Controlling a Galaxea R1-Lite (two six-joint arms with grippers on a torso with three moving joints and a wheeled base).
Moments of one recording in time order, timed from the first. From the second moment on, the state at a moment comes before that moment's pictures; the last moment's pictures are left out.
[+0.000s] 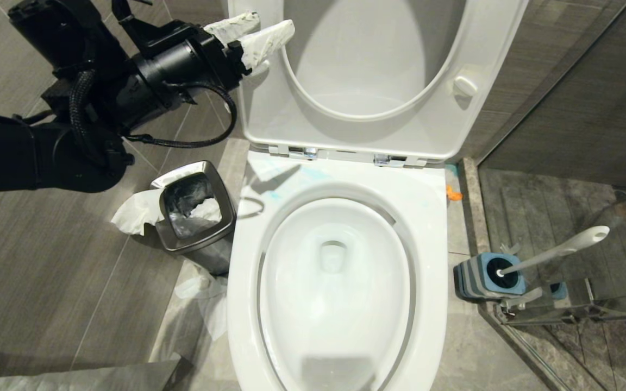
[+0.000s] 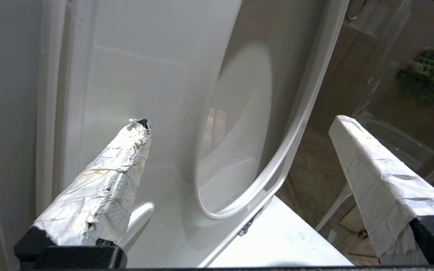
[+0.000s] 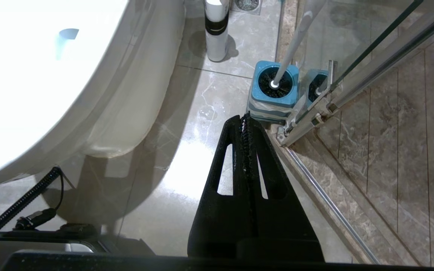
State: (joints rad) left arm -0.34 1.90 -1.56 -0.87 -0.71 -0.17; right arm 0.00 0.00 0.00 0.00 0.00 0.02
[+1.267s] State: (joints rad) left arm -0.08 1.40 -1.58 -0.08 -0.76 -0.20; right arm 0.00 0.00 0.00 0.00 0.00 0.02
